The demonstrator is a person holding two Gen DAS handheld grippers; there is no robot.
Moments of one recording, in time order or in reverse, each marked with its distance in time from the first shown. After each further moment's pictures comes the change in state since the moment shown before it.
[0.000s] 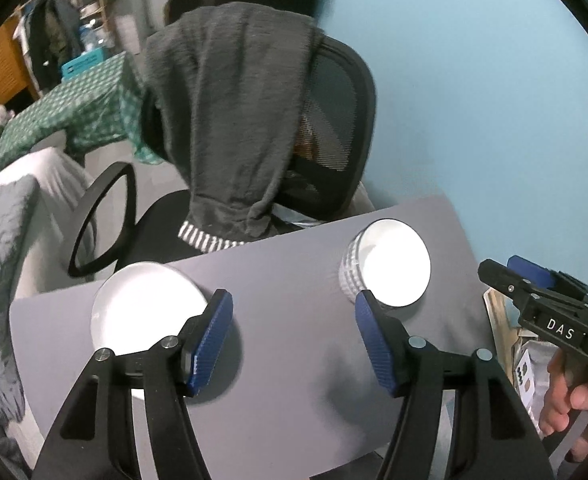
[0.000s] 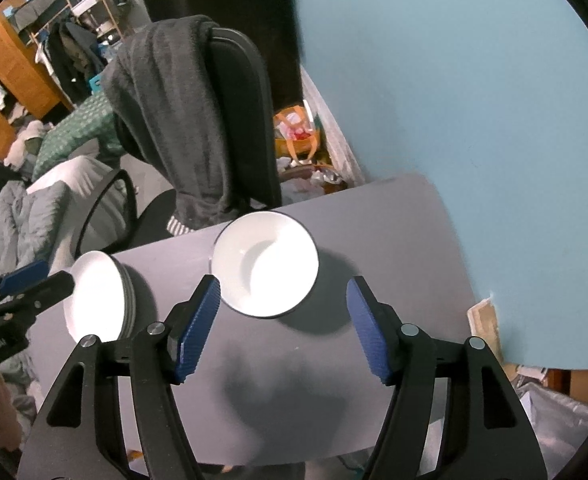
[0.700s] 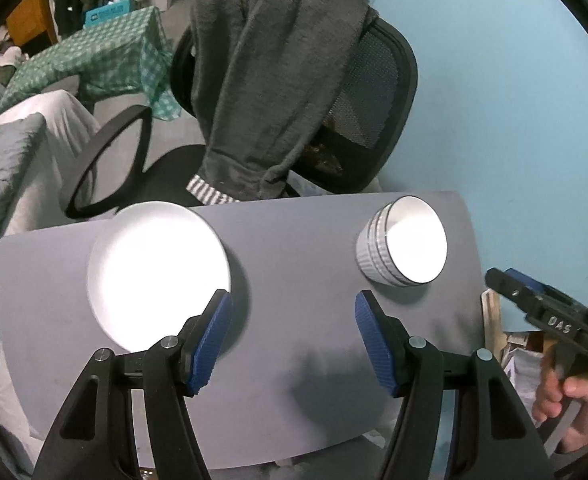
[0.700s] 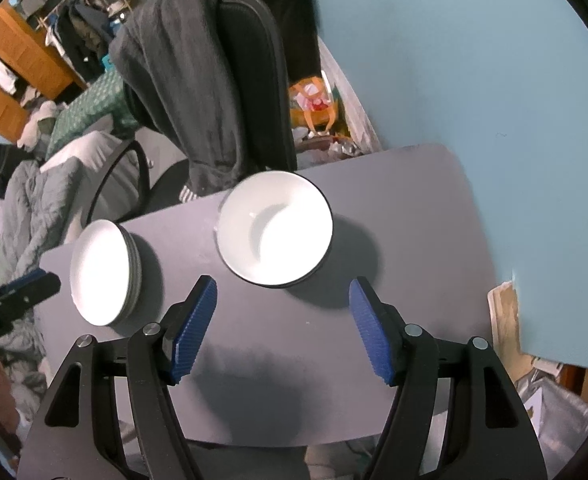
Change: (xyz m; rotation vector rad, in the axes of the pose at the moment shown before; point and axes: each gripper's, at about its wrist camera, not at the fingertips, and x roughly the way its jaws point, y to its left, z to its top) left arm 0.018 0.031 -0.027 -0.142 0.088 -0.045; right arm 0.022 -0.009 -0.011 -0.021 0.104 0.065
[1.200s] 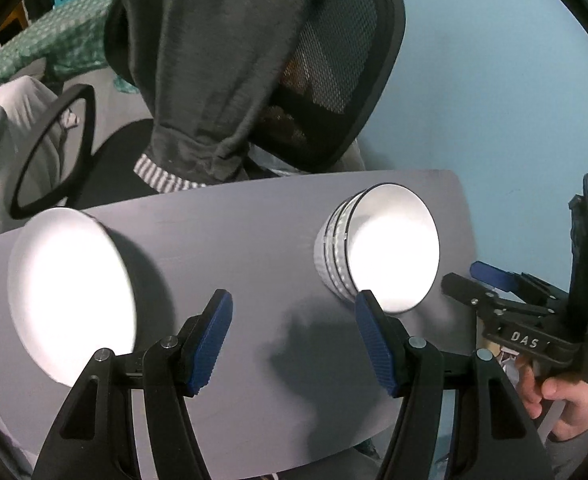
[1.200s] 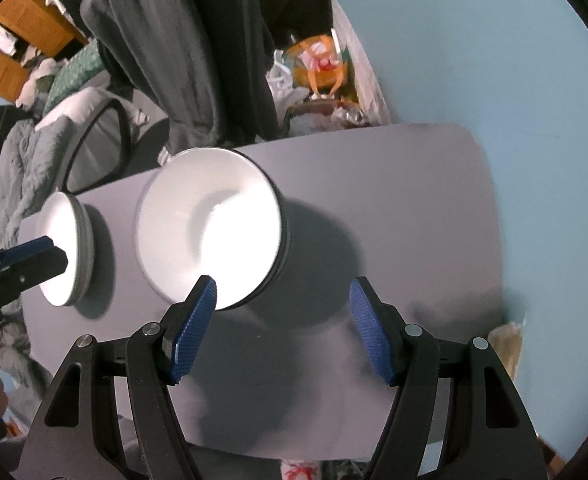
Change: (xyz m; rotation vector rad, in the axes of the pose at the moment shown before) left arm 0.085 -0.053 0.020 0.008 0.128 -0.042; right arm 0.075 -0.045 0.028 -0.090 0.165 0.022
